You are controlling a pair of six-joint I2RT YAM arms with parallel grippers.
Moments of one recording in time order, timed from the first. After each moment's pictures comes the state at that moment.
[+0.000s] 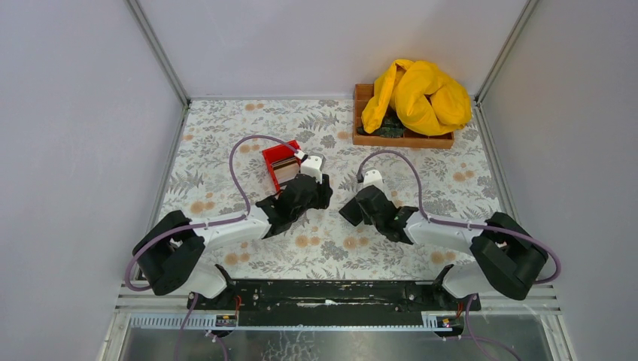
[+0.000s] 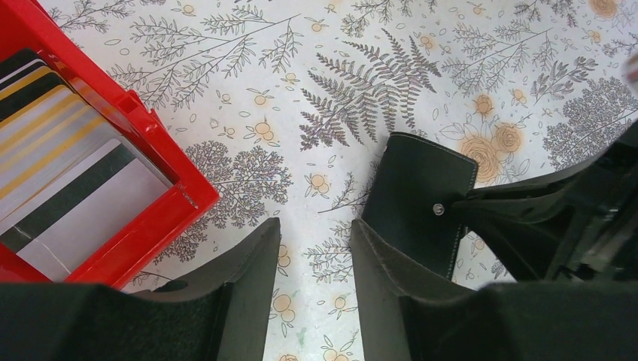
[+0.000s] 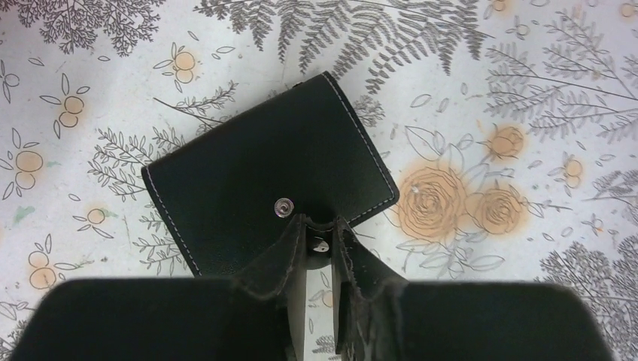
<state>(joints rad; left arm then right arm) -0.85 1.44 0.70 0.25 -0.29 -0.41 0.83 1.42 0.60 -0.02 0.45 0.33</state>
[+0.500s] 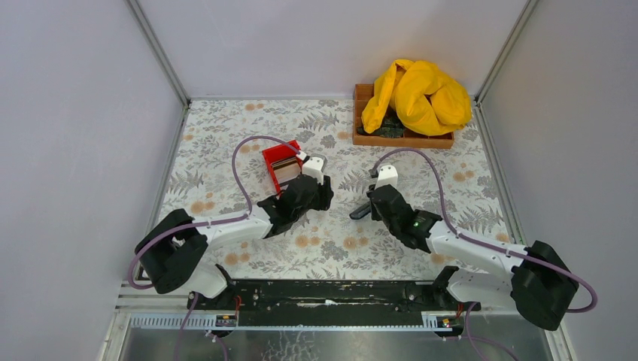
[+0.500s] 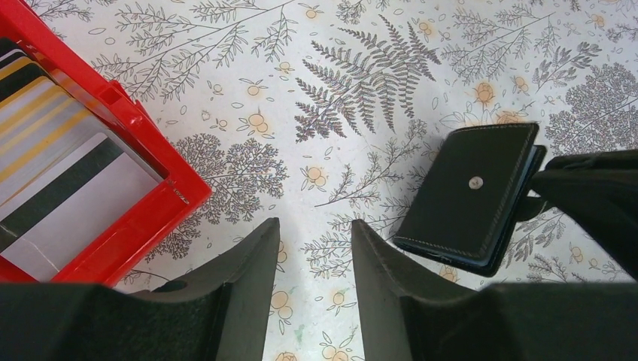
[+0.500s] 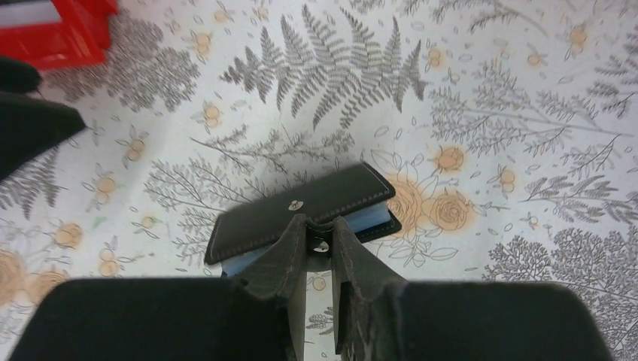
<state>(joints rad) -0.85 1.45 0.70 0.26 -0.26 -0.41 0.83 1.14 0.54 -0.08 0.49 0.34</state>
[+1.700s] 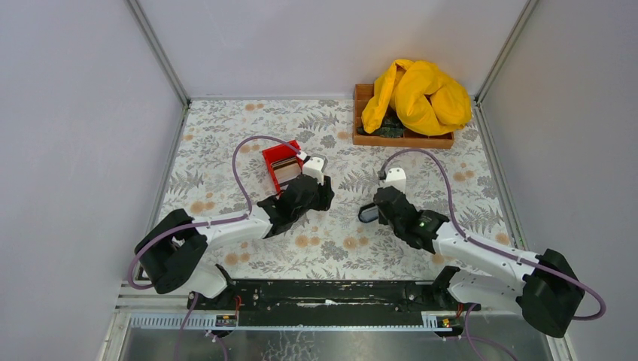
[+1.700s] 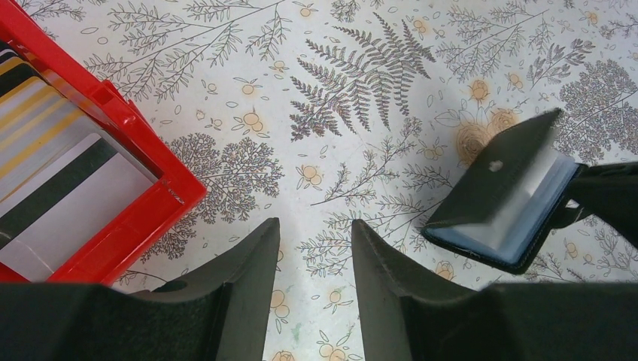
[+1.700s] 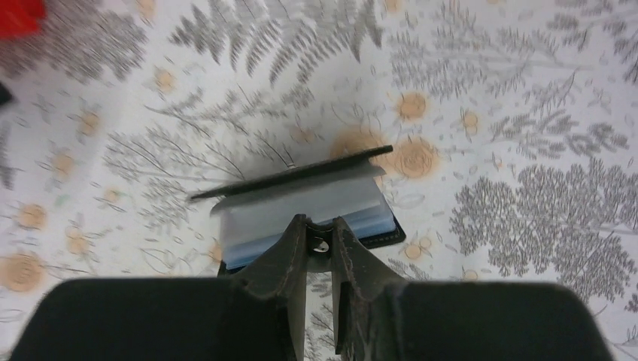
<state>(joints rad) -0.85 1.45 0.70 0.26 -0.25 -0.41 0.83 1.06 0.56 -0.30 0.53 0.44</state>
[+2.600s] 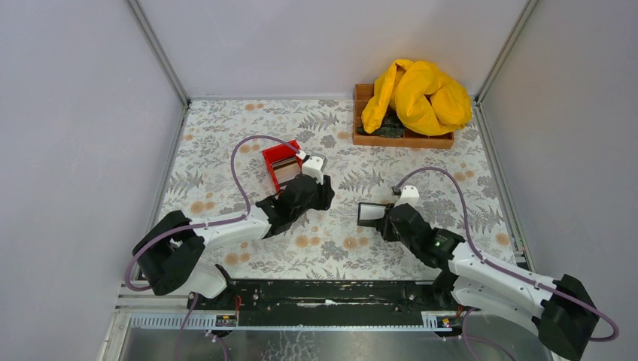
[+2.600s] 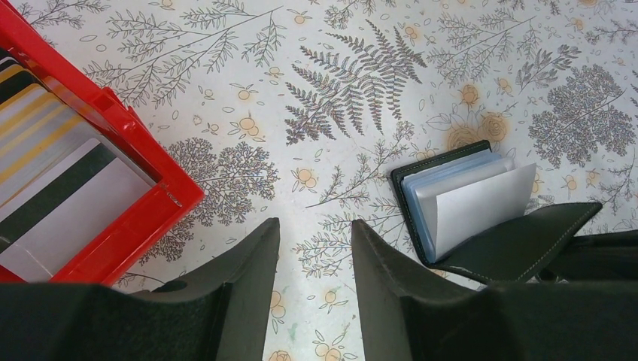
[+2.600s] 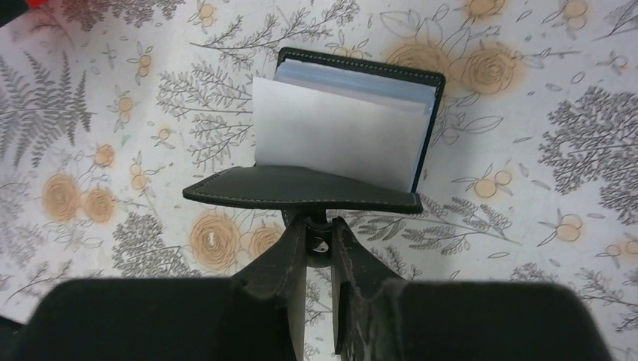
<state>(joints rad) -0.85 1.44 0.70 0.26 -0.24 -0.41 0.83 0.86 0.39 -0.27 0.37 0.62</state>
